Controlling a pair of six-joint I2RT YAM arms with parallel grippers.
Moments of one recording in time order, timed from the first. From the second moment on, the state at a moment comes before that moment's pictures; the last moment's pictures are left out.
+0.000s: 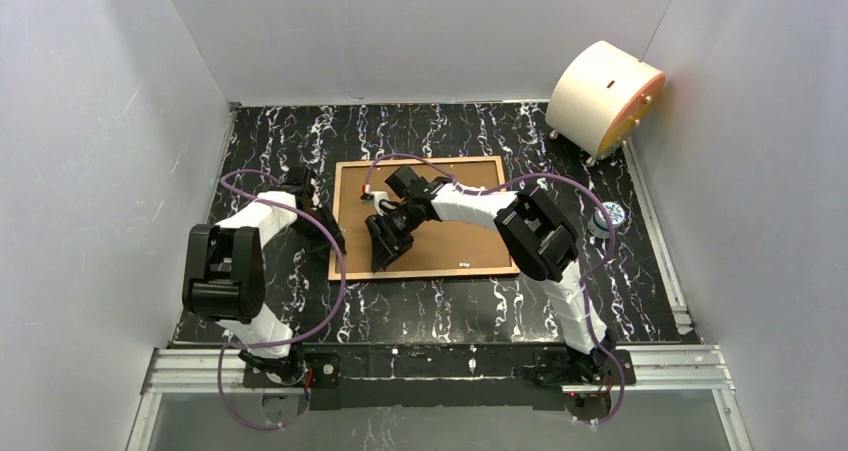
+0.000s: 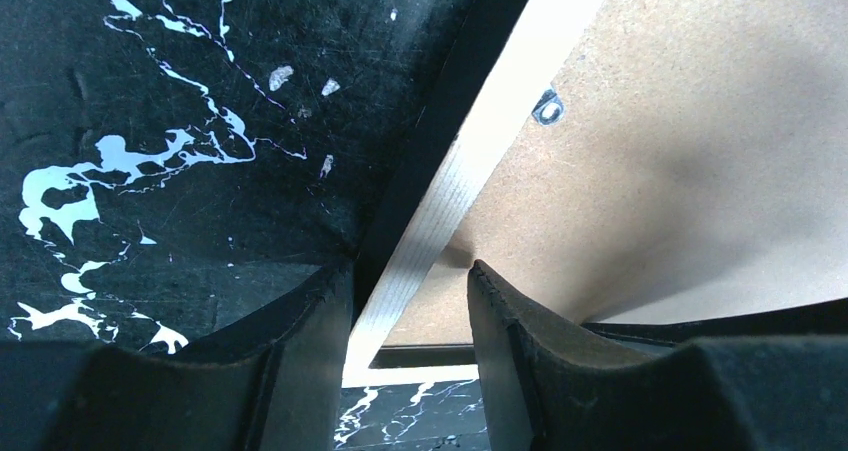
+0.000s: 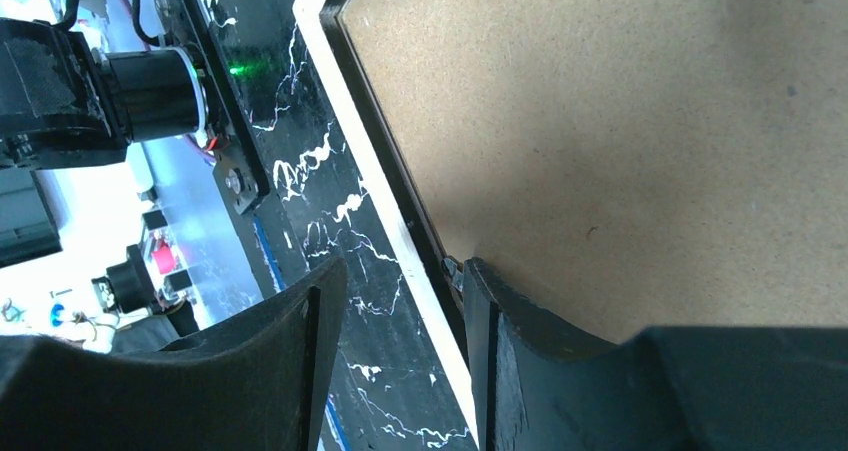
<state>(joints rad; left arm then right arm) -0.09 1.60 0.93 -0.71 0.18 -0.54 0.88 2.22 1.61 -0.46 -0.81 0.27</state>
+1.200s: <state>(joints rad) -0.09 1.62 0.93 -0.69 0.21 -0.54 0.90 1.99 1.61 -0.42 -0.49 0.38</state>
